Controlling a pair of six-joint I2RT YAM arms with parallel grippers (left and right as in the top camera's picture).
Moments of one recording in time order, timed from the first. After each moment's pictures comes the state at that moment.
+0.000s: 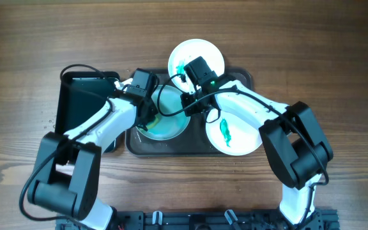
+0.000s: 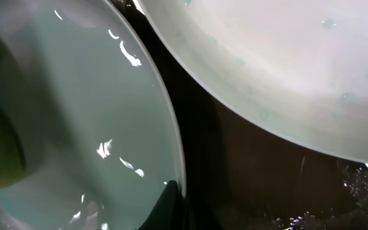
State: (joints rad) left arm -0.33 1.72 0.96 -0.54 -0.19 -0.79; right arm 0.58 2.02 1.32 -0.54 -0.19 0.29
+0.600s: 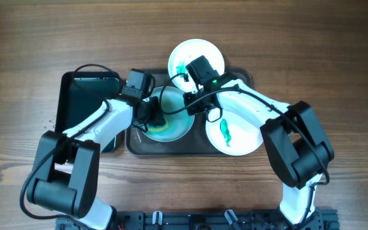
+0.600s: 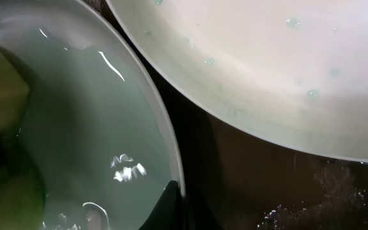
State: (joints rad) left arm -0.30 1.74 0.93 -0.46 0.11 -0.58; right arm 0.57 2.02 1.32 -0.56 -0.17 0.27
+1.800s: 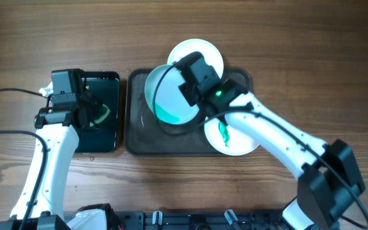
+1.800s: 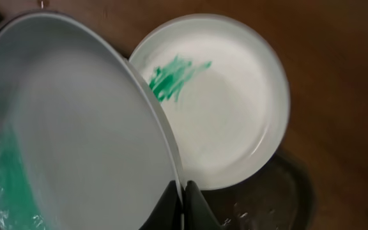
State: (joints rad) left arm 0.10 1.33 0.92 -0.66 -0.13 -0.77; right arm 0.72 1.73 1.32 -0.47 0.35 -0.05
